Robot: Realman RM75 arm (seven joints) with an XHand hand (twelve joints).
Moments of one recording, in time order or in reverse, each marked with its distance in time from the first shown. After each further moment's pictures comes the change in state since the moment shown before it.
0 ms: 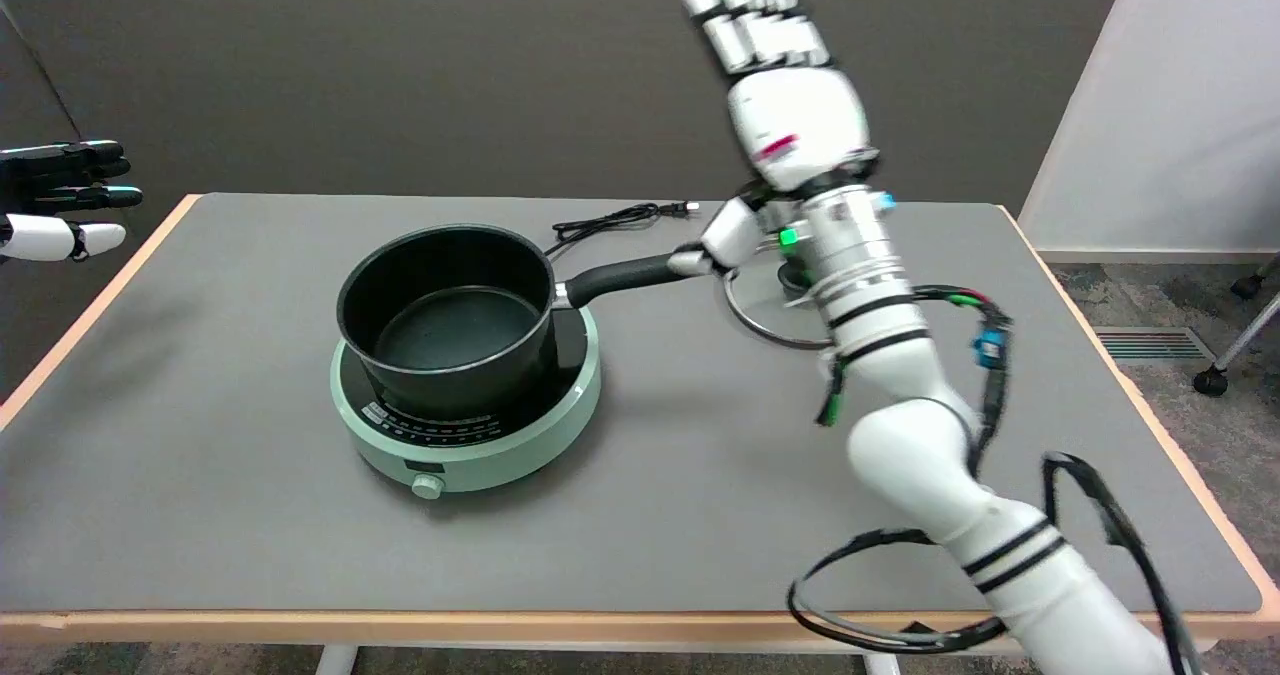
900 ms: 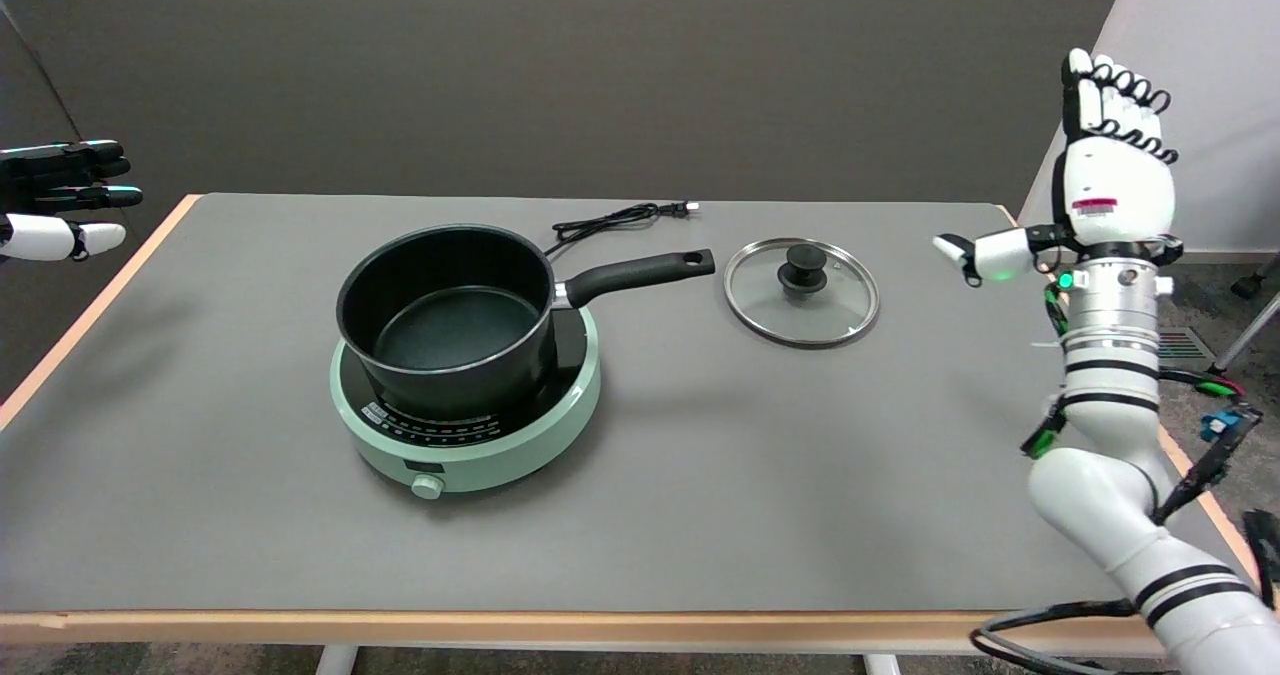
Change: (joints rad) arm -0.220 0.205 0.376 -0.258 0.160 0.373 0.303
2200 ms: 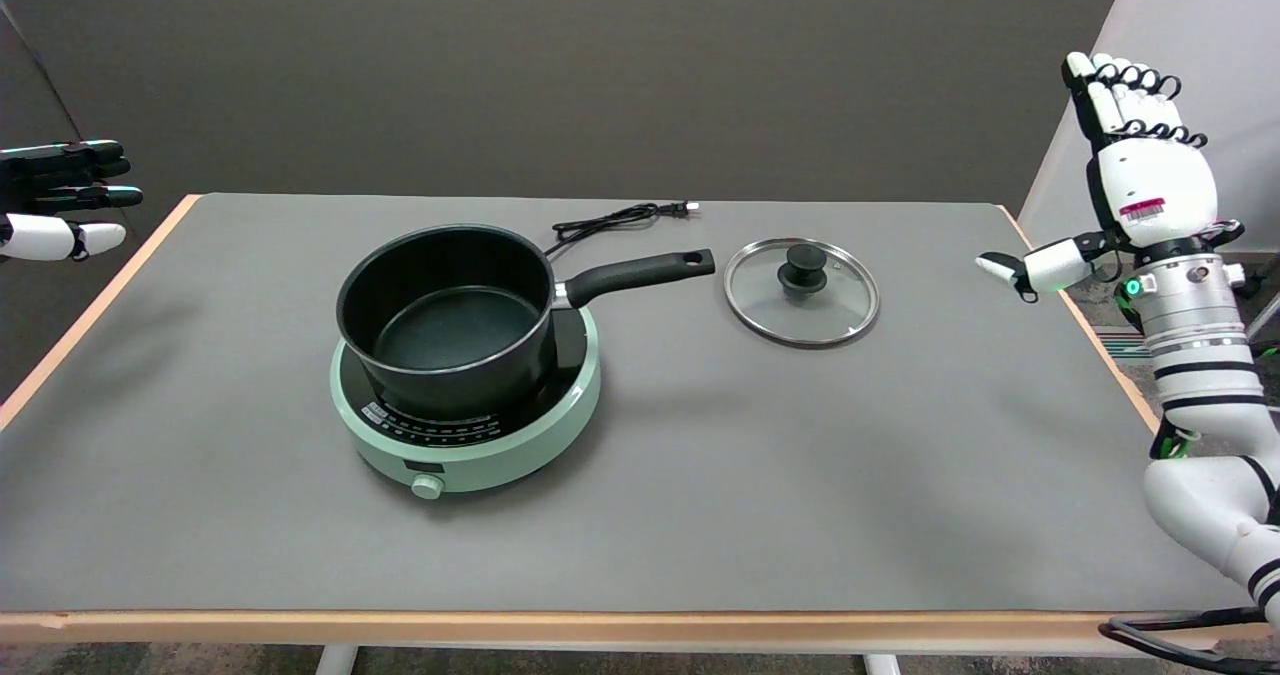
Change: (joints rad) arm -0.035 0.157 0.181 -0.212 -0.534 0.055 0.602
